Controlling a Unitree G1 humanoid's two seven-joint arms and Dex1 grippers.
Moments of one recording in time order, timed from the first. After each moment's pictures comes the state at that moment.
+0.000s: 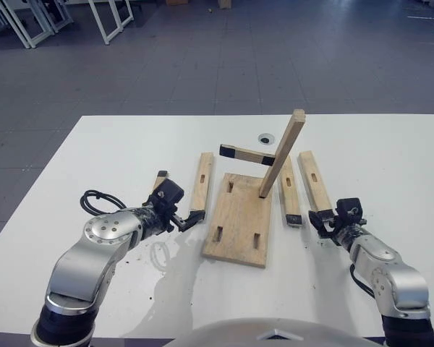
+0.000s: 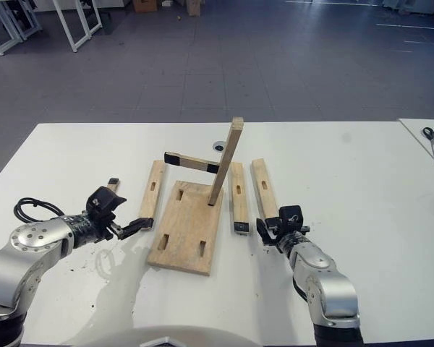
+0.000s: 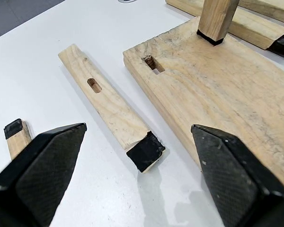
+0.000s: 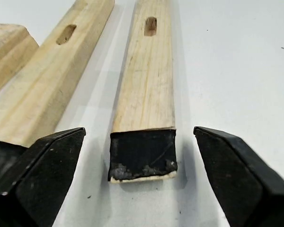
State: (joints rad) left arm 0.03 0.62 0.01 -0.71 -0.25 1.07 -0.55; right arm 0.13 -0.33 -0.04 -0.35 0.27 0.77 0.12
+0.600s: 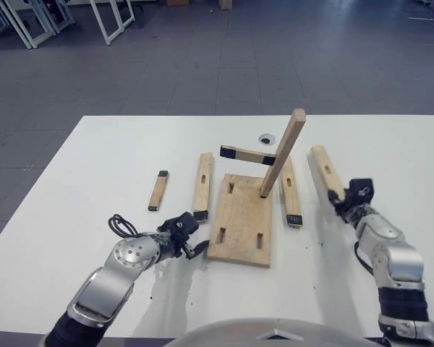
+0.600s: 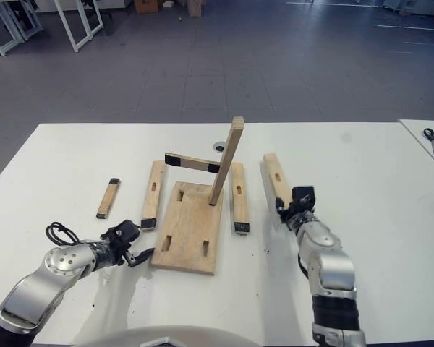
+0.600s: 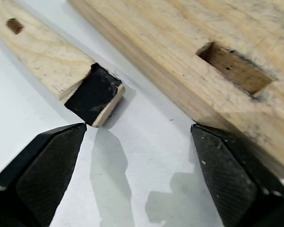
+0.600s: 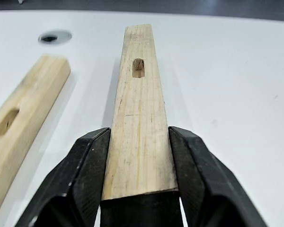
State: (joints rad) left arm 0.15 0.68 -0.29 -0.61 -0.13 0.85 -0.57; right arm -0.11 -0.33 -0.19 -0.20 0.23 0.66 0.12
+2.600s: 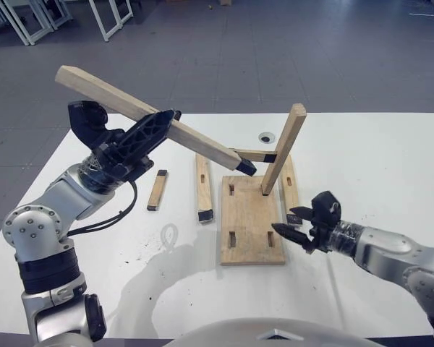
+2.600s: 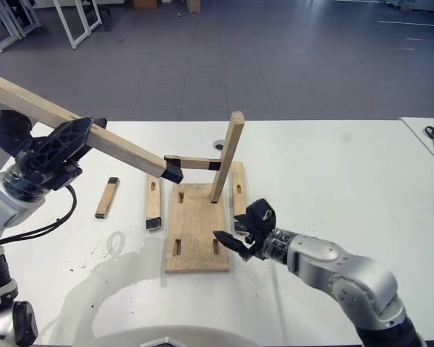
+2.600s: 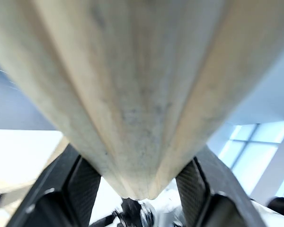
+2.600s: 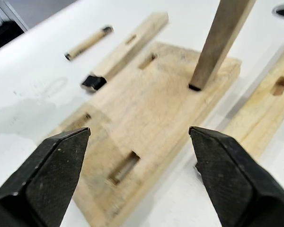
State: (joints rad) left arm -0.27 0.58 0.41 -0.22 -1.64 0.96 -0.55; right arm 0.05 -0.75 0.17 -0.70 0.82 0.92 0.21
